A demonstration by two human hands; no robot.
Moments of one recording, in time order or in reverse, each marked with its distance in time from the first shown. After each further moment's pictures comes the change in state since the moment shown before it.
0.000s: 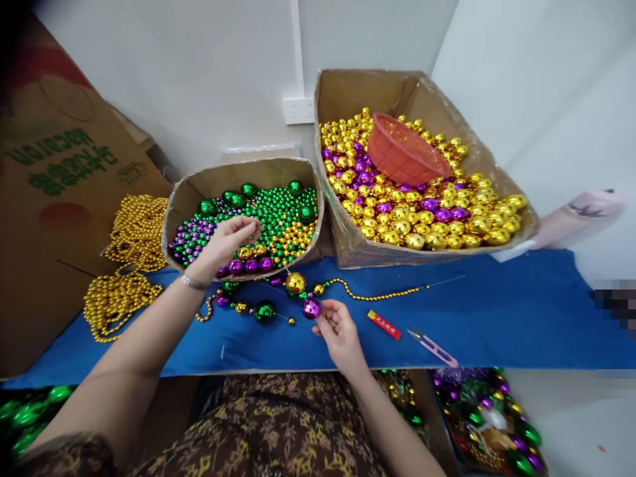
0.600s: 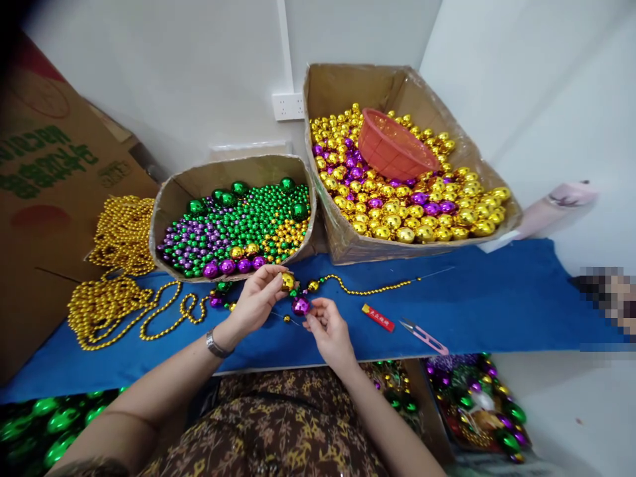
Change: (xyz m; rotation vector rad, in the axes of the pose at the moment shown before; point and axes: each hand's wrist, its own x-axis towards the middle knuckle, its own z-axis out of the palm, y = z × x) left_hand -0.104 -0.011 0.092 -0.566 -0.096 -0.234; right_hand 0.002 0.011 0.006 -0.190 -0.027 -0.072
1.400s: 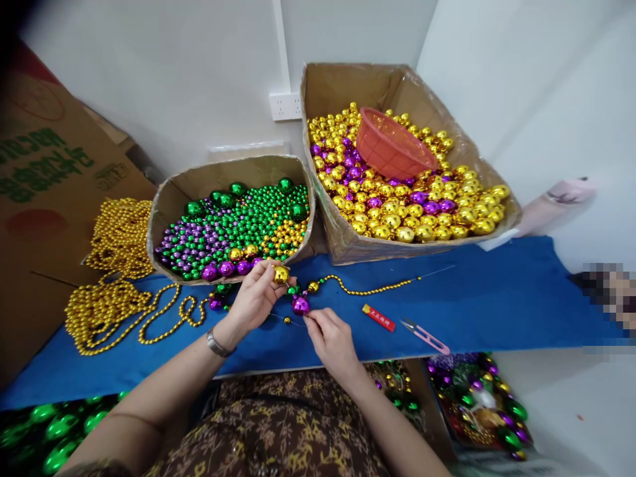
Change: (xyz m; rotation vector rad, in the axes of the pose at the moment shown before) left_hand 0.008 0.006 0.004 -0.219 -0.002 -0.015; right_hand -0.007 -0.034 -0.005 -0.744 0.023 -0.476
